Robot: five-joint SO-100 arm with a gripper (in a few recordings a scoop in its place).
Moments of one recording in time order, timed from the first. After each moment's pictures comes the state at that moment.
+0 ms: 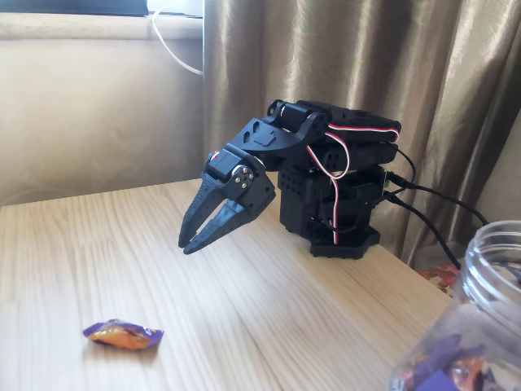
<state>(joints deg) -13.3 191.1 177.0 49.8 -1.7</state>
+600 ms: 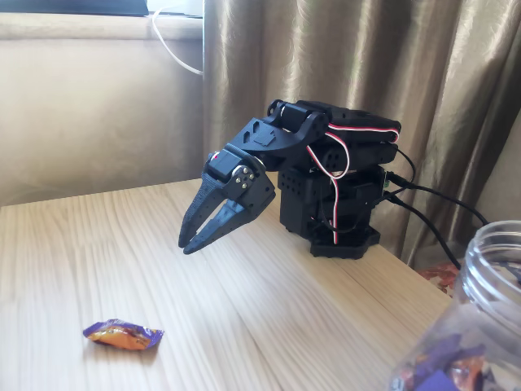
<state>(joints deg) -13.3 191.1 177.0 49.8 -2.7</state>
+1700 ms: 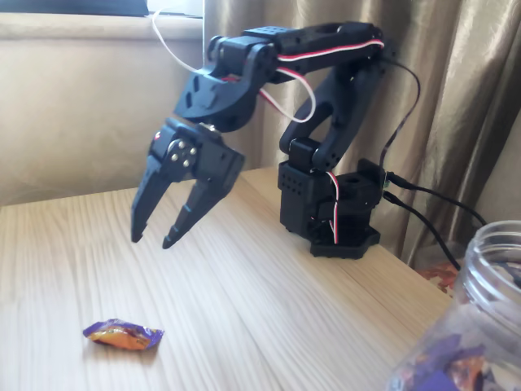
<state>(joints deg) -12.5 120.2 127.4 55.1 2.0</state>
